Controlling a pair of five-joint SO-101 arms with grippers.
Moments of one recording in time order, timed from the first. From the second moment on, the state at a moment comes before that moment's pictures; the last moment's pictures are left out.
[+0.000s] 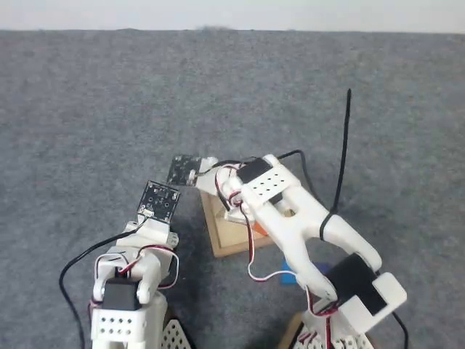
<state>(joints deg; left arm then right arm) -3.3 -103.1 96.9 72.2 -9.4 -38.5 0.5 26.4 58.5 42.4</state>
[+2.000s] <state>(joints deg) -3.3 -103.1 96.9 72.2 -9.4 -37.9 -1.9 36.9 44.7 18.9</state>
